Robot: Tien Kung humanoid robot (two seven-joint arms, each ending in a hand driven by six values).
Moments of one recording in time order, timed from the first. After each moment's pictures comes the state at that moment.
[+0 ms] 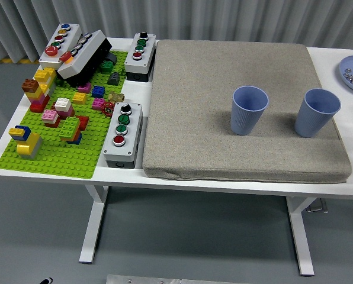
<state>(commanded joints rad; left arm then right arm) -0.11 0.12 -1.01 -0.18 1.06 -0.15 0.10 0.28 -0.31 1.51 1.28 -1.19 -0.15 -0.01</state>
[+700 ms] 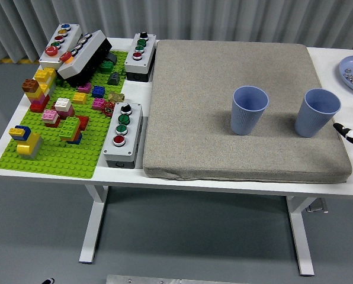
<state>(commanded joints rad) -0.11 0.11 -1.00 -0.18 1.06 -0.15 0.10 0.17 -0.29 1.44 1.25 -1.16 -0.14 0.00</state>
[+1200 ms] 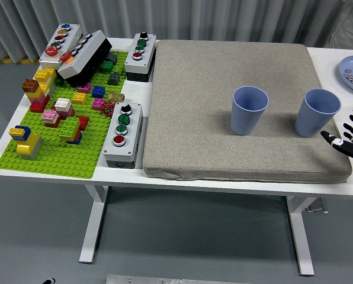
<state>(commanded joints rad) -0.11 0.11 -0.98 -0.18 1.05 -0.15 0.10 0.21 -0.26 1.38 1.16 -1.12 -0.17 0.04</state>
